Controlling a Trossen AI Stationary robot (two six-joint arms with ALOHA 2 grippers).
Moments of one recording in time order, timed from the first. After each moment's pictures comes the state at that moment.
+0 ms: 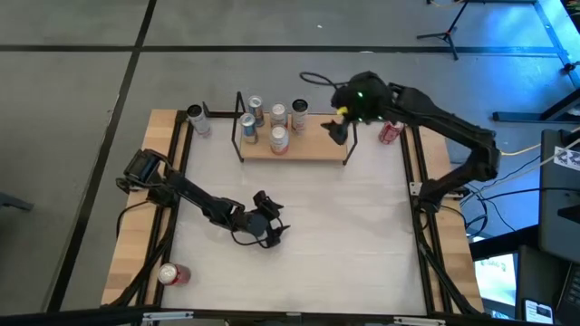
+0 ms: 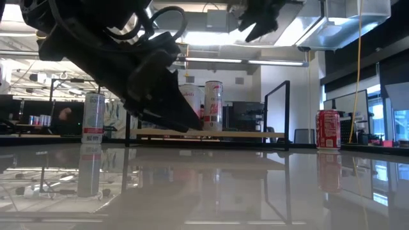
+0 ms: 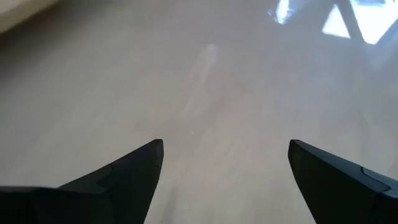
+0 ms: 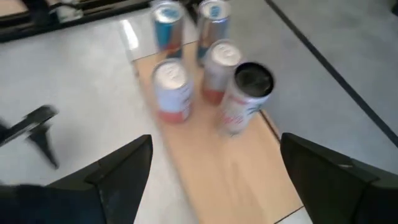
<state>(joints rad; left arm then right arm) -0.33 1.79 0.75 0.37 -0.55 -0.47 -0.40 1.49 1.66 -0.90 0.03 -0.04</state>
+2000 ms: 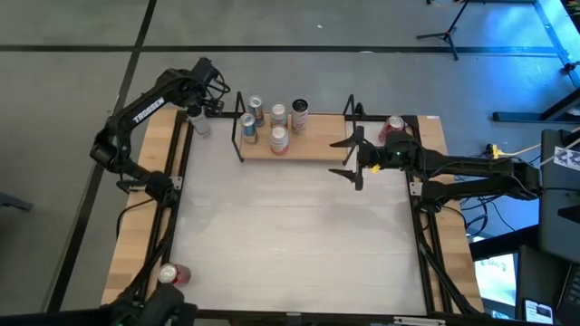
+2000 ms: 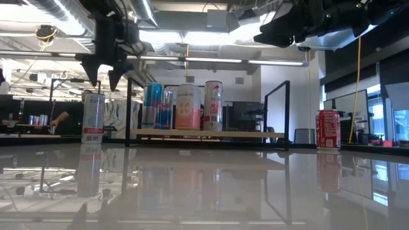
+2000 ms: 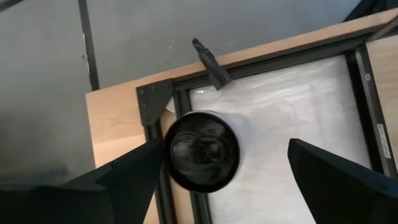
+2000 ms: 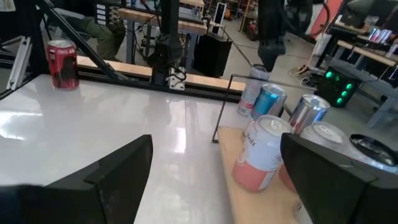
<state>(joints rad) 1.01 1.45 1.33 -1.14 -0.38 -0.29 -0.25 0.98 0.61 0.21 -0.19 -0.25</state>
